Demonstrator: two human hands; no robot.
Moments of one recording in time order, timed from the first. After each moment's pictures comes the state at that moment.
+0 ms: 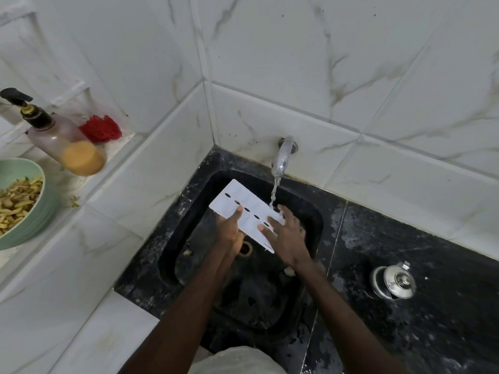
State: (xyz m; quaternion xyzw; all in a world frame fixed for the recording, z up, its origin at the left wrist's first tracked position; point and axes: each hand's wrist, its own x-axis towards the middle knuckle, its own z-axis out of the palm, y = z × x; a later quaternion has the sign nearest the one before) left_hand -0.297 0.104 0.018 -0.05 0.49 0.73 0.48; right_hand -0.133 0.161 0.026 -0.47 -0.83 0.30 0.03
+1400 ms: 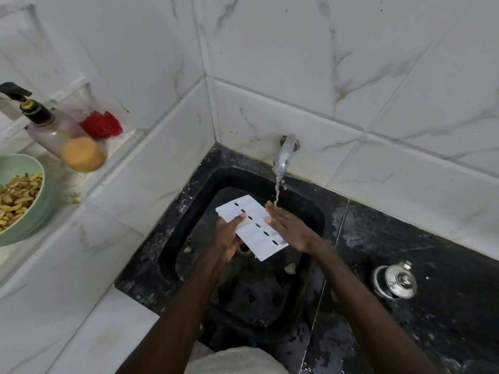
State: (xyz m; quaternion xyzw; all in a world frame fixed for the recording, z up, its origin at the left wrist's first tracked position) left_hand -0.305 0.083 0.003 -0.01 0.54 0.64 0.54; right_hand -0.125 0.205 0.031 -0.34 -0.84 0.42 -0.08
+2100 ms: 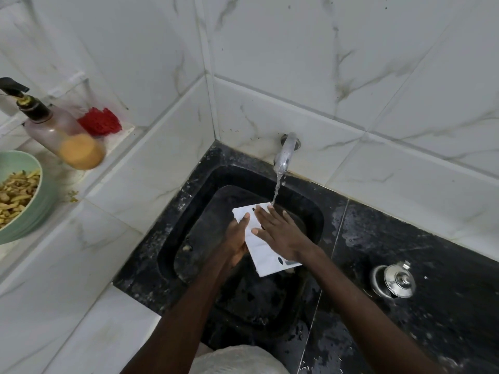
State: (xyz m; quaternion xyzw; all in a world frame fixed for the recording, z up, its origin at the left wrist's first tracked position) left_hand -0.282 0.086 0.009 0.01 0.58 0.59 0.56; right_hand -0.141 0.176 0.040 -0.28 -0.91 0.27 -0.13
